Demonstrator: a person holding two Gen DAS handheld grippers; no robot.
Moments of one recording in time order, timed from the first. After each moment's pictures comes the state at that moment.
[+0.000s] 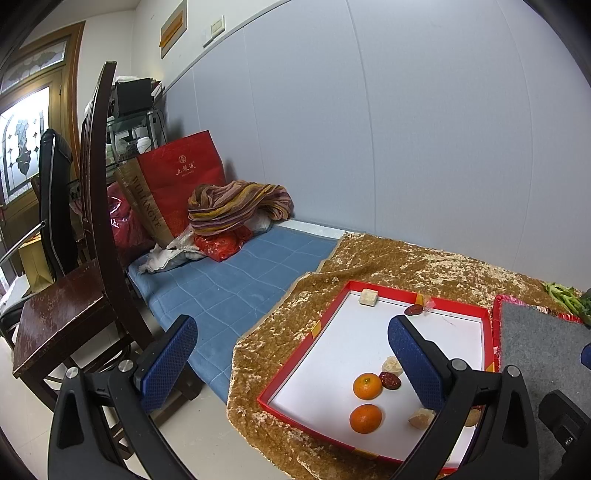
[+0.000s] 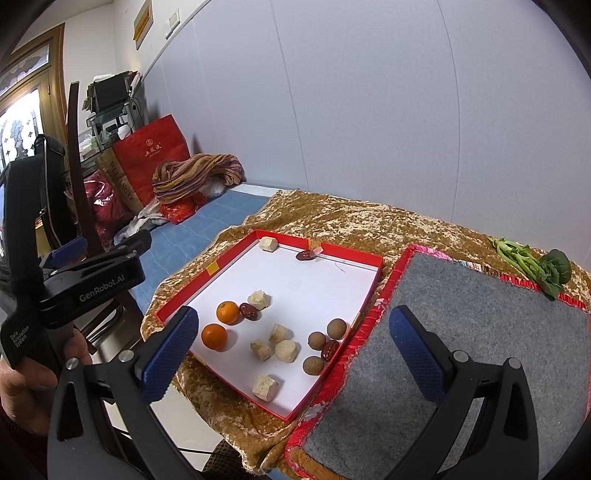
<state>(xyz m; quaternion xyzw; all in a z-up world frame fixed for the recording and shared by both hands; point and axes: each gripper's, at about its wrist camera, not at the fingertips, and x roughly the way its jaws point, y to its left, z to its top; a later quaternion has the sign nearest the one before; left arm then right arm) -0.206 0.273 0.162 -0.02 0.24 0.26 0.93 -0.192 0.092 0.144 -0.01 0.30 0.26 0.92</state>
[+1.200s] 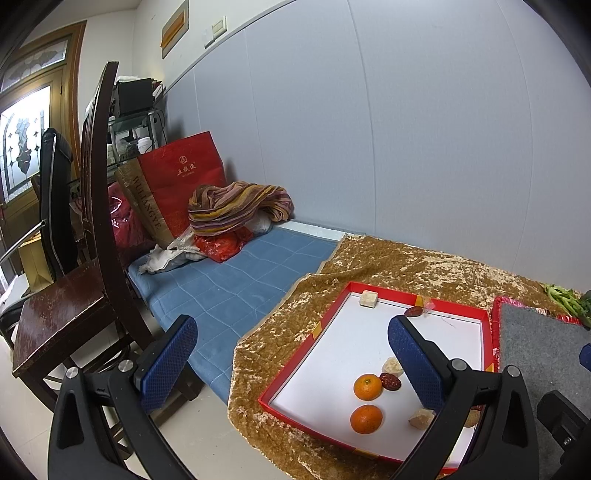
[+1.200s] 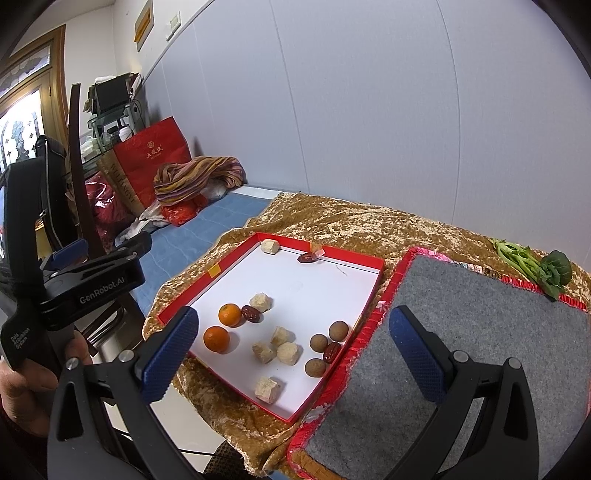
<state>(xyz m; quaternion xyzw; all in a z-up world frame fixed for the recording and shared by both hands) -0.206 0.273 0.162 -0.02 0.24 0.26 0.94 -0.195 0.093 0.146 -0.01 0.30 0.26 0.92</state>
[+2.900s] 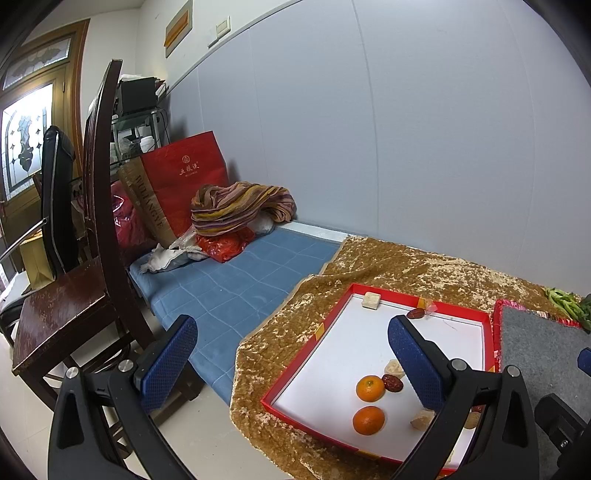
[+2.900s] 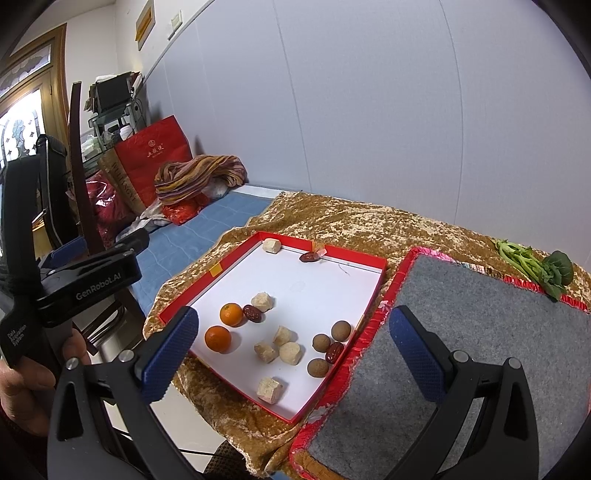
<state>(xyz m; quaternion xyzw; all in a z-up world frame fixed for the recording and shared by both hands) -0.207 0.276 0.163 -0.02 0.24 0.26 0.93 -0.194 0.096 0.145 -0.01 0.30 0.26 0.92</state>
